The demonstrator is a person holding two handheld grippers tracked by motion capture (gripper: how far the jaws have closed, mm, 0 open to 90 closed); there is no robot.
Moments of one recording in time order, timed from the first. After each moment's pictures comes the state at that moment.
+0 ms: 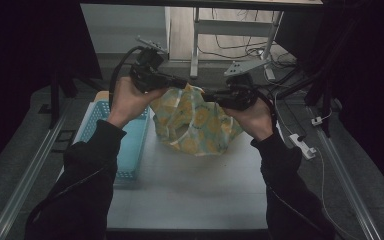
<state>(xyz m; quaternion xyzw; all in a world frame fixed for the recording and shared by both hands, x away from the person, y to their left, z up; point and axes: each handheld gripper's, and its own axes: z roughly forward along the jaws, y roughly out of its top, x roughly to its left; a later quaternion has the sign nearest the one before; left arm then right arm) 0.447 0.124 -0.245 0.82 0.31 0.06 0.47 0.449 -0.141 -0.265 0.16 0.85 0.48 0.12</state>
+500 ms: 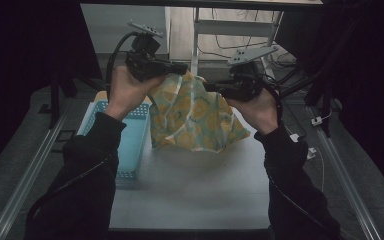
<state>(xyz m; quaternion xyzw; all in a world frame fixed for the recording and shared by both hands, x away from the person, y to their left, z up) 0.444 0.130 -0.220 0.80 0.31 0.08 0.51 0.442 -0.139 -0.234 0.15 0.85 0.49 0.15</state>
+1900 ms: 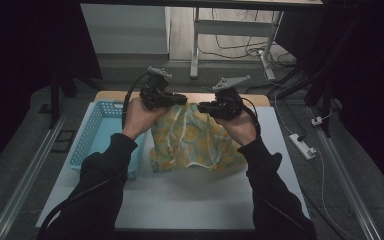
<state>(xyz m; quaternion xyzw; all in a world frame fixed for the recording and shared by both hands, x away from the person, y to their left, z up) 0.480 0.120 -0.342 0.82 0.35 0.07 0.45 0.482 -0.128 -0.340 0.21 0.86 0.45 0.12</state>
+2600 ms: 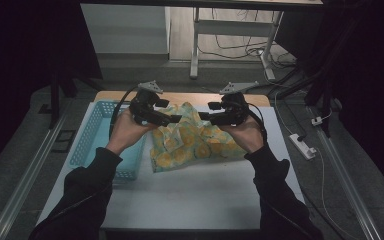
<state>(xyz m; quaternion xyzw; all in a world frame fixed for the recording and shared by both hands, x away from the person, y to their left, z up) 0.438 0.136 -0.363 0.84 0.32 0.11 0.43 0.469 -0.143 -0.346 0.23 0.85 0.46 0.12</state>
